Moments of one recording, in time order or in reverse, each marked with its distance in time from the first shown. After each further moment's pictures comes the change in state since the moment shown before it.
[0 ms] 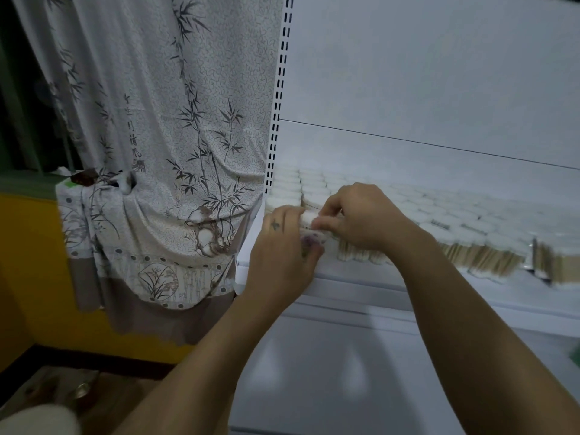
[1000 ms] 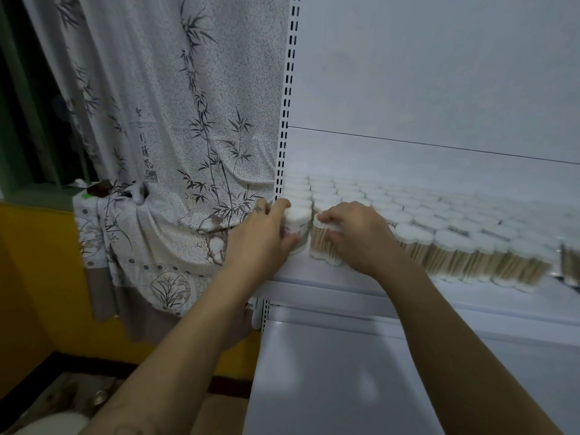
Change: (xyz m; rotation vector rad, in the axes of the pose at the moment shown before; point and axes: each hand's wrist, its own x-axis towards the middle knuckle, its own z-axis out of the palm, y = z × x) left_hand 0.045 -0.034 -0.031 0.340 -0.278 -0.126; right_hand 0.008 0.000 0.043 0.179 0.172 0.013
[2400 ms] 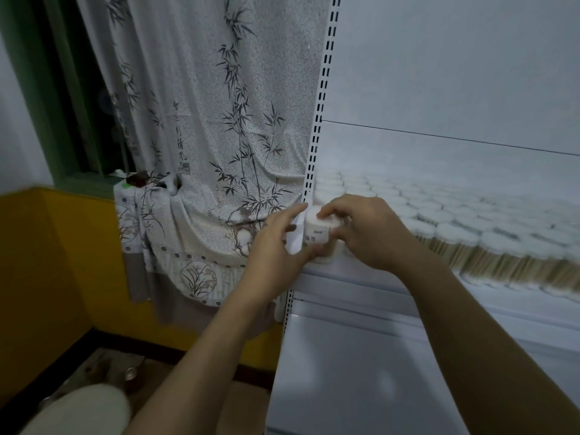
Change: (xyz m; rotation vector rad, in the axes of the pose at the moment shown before) left_hand -0.039 -0.027 0.005 -0.730 0.104 -0.121; right_hand 0.011 -0.039 0.005 0.133 -0.036 -0.130
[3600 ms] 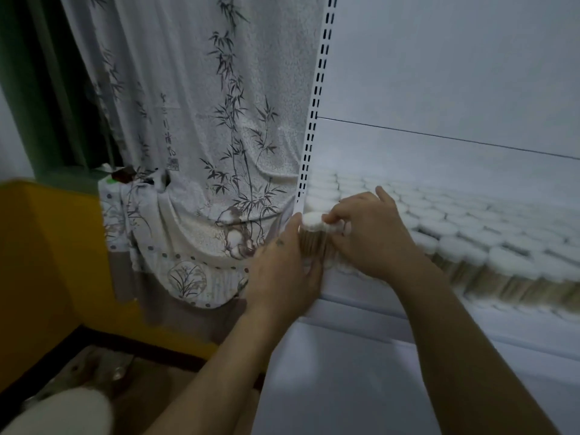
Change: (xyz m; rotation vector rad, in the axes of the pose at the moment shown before) left_hand 0.014 -0.012 0.047 0.463 0.128 0.129; right_hand 0.021 0.027 0.002 -0.265 0.054 -0.004
